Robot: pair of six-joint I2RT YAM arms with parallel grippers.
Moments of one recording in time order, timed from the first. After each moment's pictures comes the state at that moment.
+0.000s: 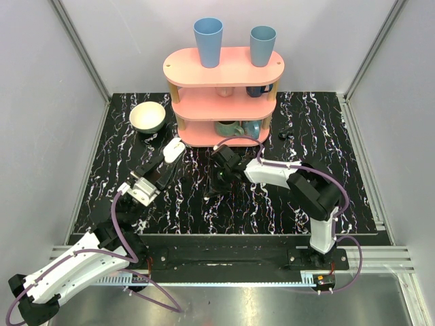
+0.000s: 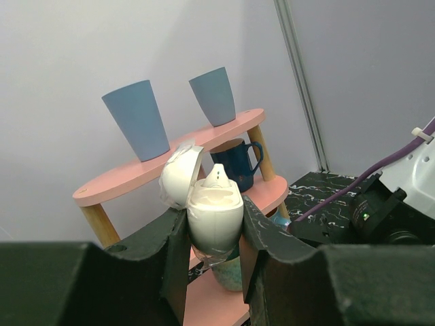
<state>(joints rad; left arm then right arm) -0.86 0.44 0.48 0.48 -0.06 0.44 0.84 1.91 1.20 -0.25 -0.30 0.84</state>
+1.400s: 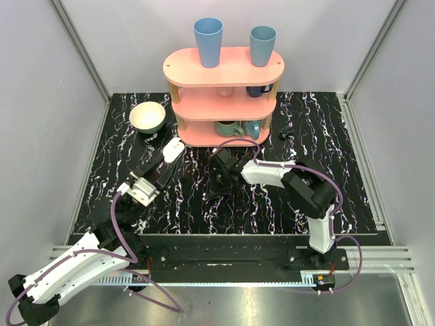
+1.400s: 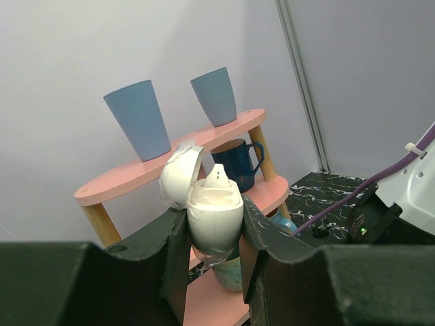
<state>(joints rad) -0.86 0.43 0.48 0.48 -0.07 0.44 0.85 1.96 1.21 -0.25 -0.27 0.85</state>
